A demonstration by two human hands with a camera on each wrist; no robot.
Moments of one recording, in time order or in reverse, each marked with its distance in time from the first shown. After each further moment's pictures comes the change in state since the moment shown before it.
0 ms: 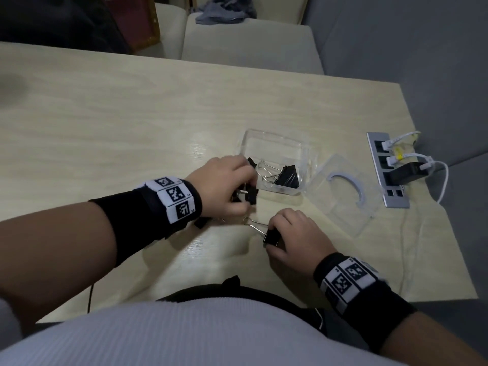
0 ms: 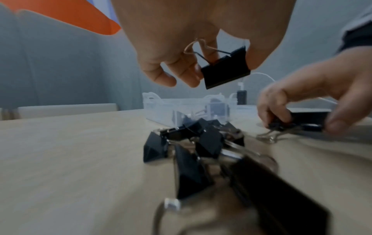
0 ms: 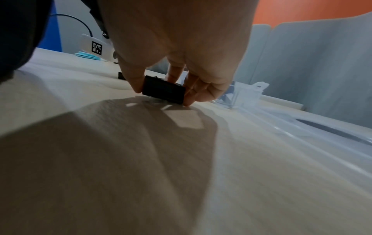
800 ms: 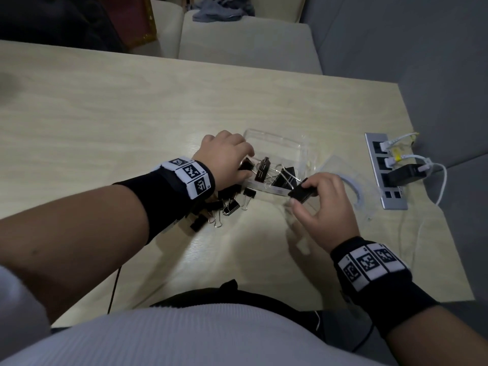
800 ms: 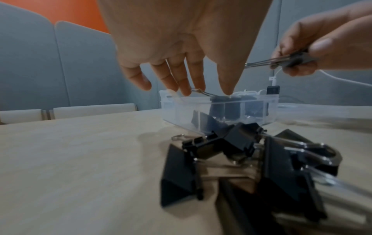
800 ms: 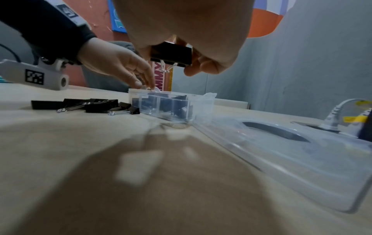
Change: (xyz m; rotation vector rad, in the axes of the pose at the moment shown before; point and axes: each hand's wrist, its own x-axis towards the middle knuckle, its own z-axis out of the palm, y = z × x) left_hand 0.048 -0.016 -0.002 0.157 -0.014 -0.264; right_hand 0.012 0.032 -0.038 0.351 0.519 0.161
